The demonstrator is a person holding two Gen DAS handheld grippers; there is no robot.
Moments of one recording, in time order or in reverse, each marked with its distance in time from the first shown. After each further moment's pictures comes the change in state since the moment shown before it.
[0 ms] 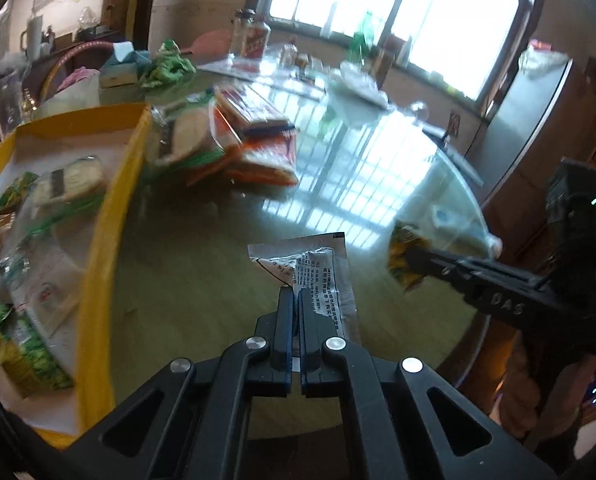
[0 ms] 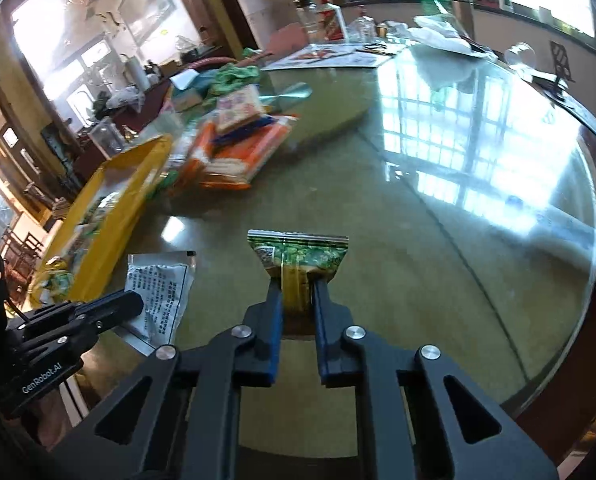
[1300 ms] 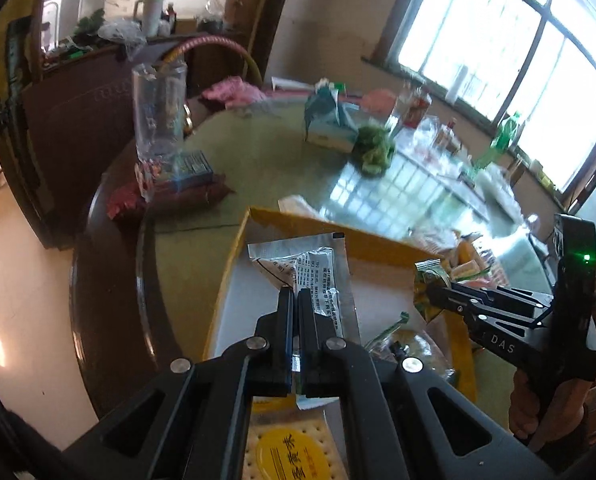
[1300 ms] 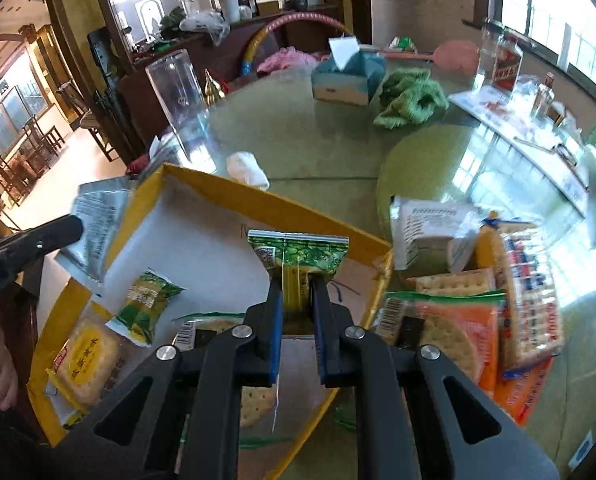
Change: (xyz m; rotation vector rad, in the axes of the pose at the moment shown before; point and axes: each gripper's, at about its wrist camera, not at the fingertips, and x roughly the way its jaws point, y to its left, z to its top) left arm -0.040 0.257 0.111 -0.239 -0.067 0.227; right arm 0.173 0.235 0.142 -0.358 0.154 0.052
